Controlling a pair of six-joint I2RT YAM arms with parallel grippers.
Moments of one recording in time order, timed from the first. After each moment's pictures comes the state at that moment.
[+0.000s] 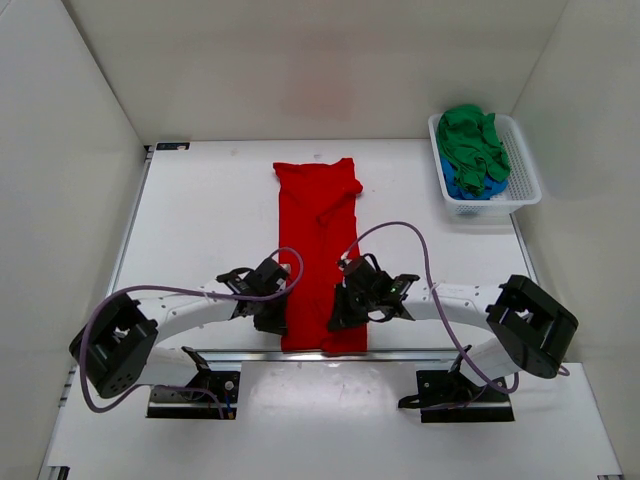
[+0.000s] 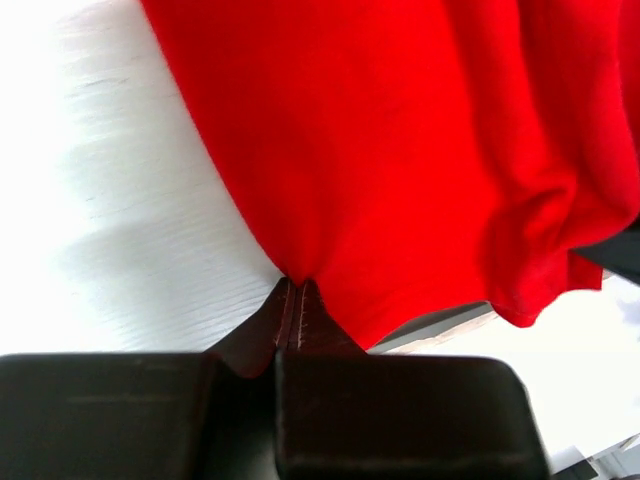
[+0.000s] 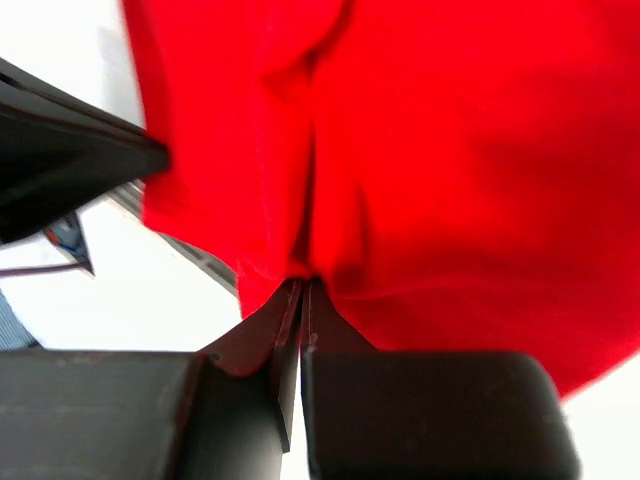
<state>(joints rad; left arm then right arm) -0.79 1.32 0.59 -0.47 0.13 -0.71 0.92 1.44 0.66 -0.13 -0.27 0.84</state>
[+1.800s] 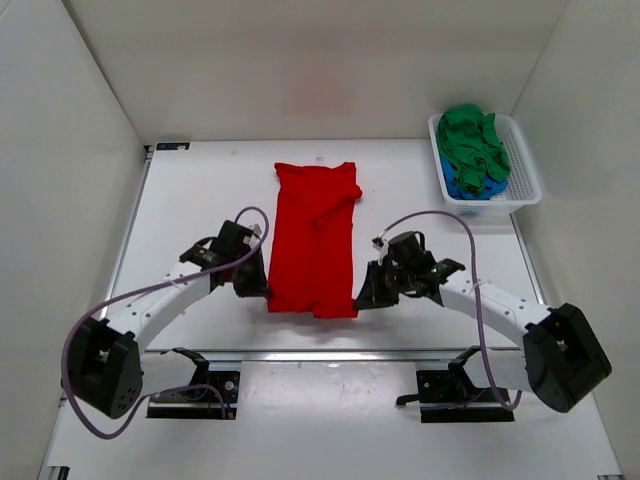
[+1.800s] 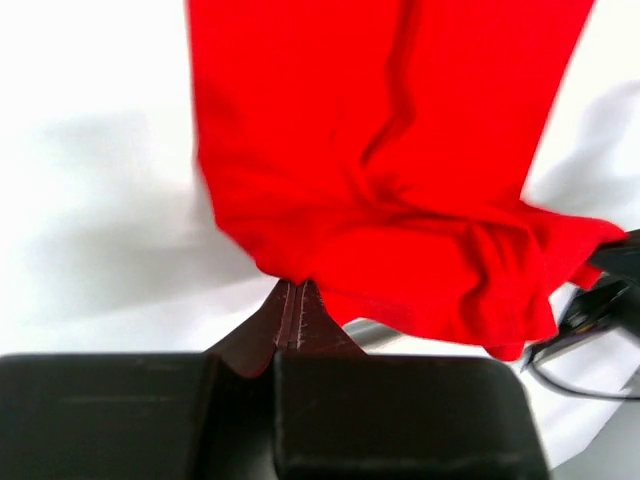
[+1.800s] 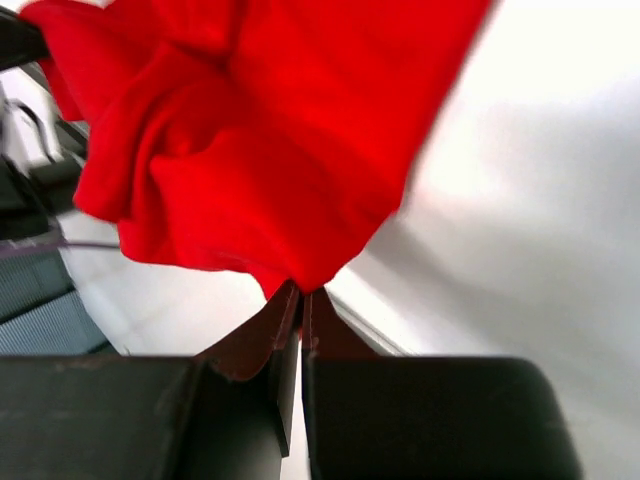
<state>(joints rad) -0.48 1.19 0.74 -0.64 0.21 -0.61 0.60 1.21 0.61 -0.32 -0.50 0.67</state>
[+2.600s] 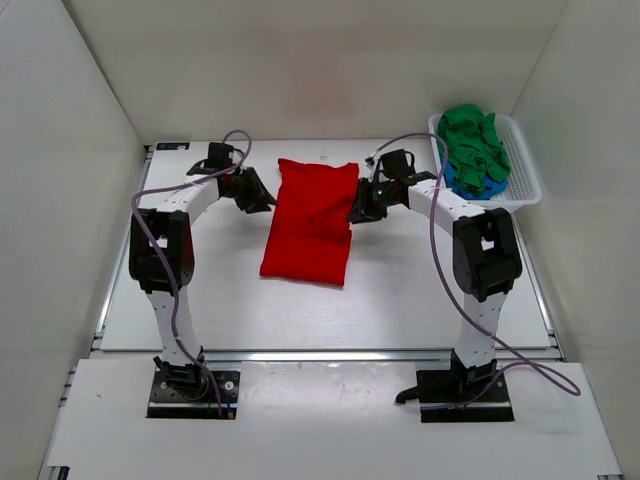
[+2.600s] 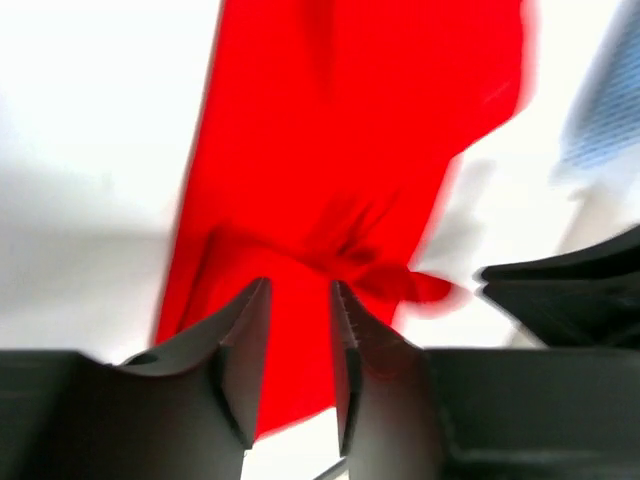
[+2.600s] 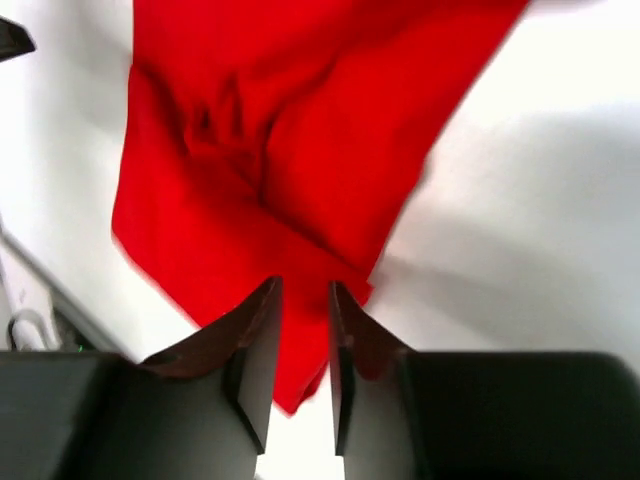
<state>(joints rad) -0.15 1.98 1.50 -0.54 0.44 -0.59 0.33 1.96 1.46 -0.46 -0.53 0.39</state>
